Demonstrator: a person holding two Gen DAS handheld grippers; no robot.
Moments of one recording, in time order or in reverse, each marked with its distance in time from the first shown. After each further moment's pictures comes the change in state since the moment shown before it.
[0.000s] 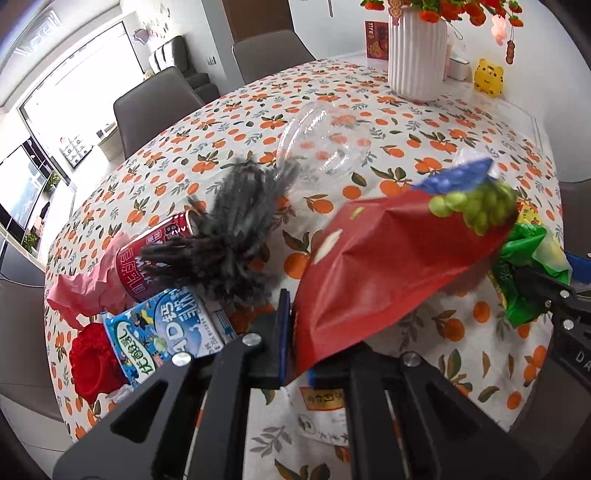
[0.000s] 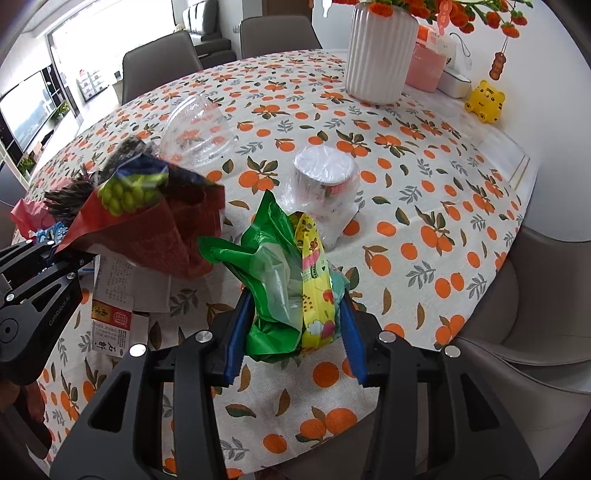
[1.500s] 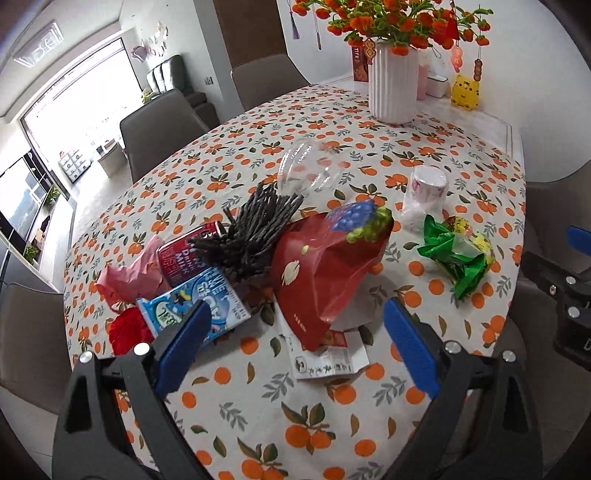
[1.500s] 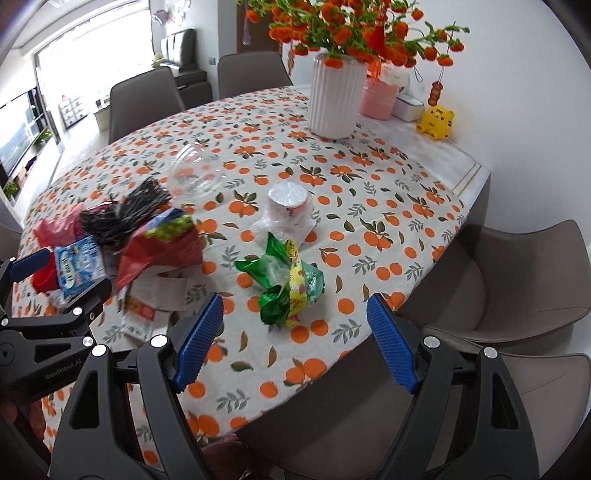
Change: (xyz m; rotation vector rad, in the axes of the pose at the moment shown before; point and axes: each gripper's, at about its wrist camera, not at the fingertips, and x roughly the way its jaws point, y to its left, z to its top) left arm -0.070 -0.002 -0.018 0.038 -0.065 -0.011; right arm -0.084 -0.001 -0.023 0.073 -0.104 -0.107
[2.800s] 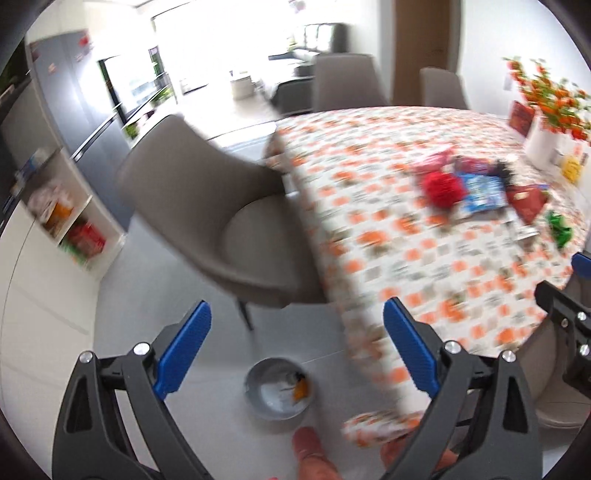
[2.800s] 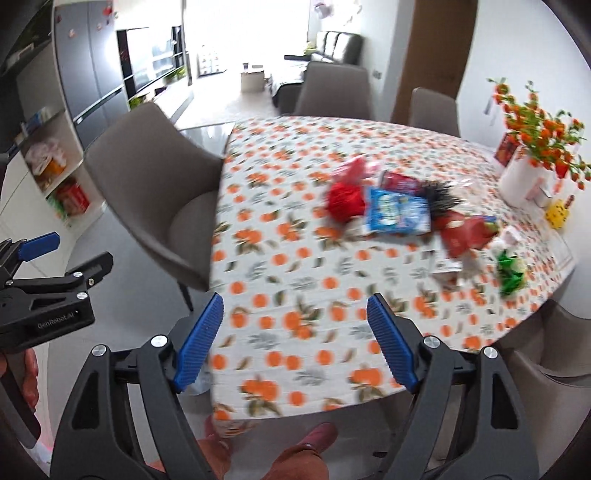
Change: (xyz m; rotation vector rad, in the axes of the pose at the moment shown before) left arm -0.217 0.306 -0.266 -0.433 0.063 0.241; right arm -0.204 0.321 -0.145 -0.402 -0.055 0.328
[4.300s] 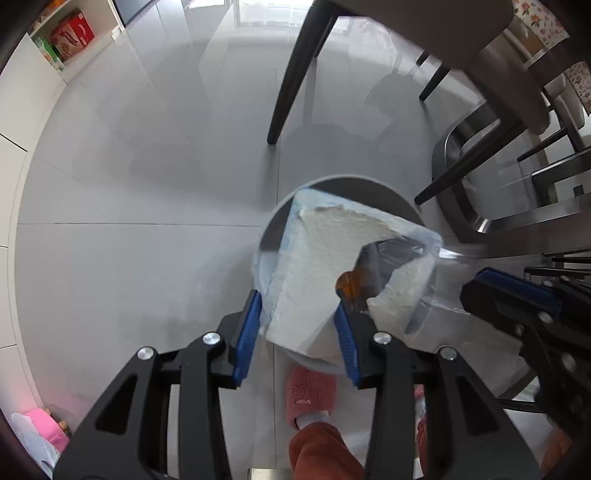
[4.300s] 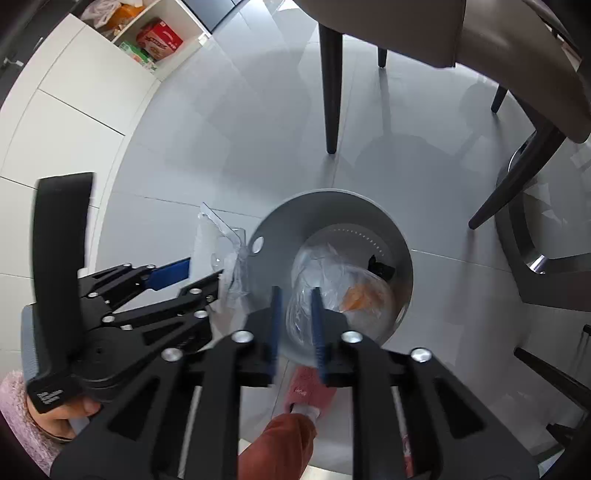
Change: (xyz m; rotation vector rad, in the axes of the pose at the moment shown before) left arm 0.407 0.180 -0.366 -0.375 0.524 -0.074; right arm 0.435 0.328 -0.261 -0.229 0.559 0.489
